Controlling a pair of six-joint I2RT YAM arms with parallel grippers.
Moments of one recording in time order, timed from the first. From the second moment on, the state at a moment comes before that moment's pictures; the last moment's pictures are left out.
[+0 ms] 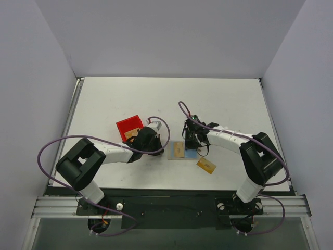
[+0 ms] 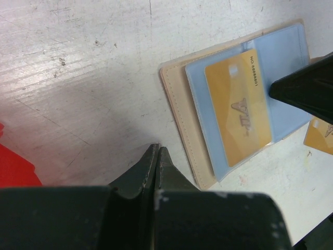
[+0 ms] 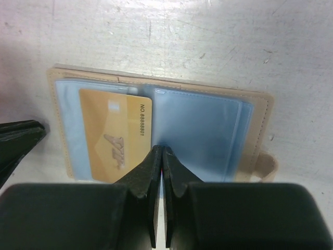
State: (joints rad) left arm -0.73 1.63 0.67 0.23 0.04 -0.57; right arm 0.61 1.65 0.92 -0.36 0.03 0.57
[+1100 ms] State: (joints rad) left arm -0.73 1.67 0.72 0.23 0.06 -0.57; right arm 0.63 1.73 0.95 -0.31 -0.10 0.55
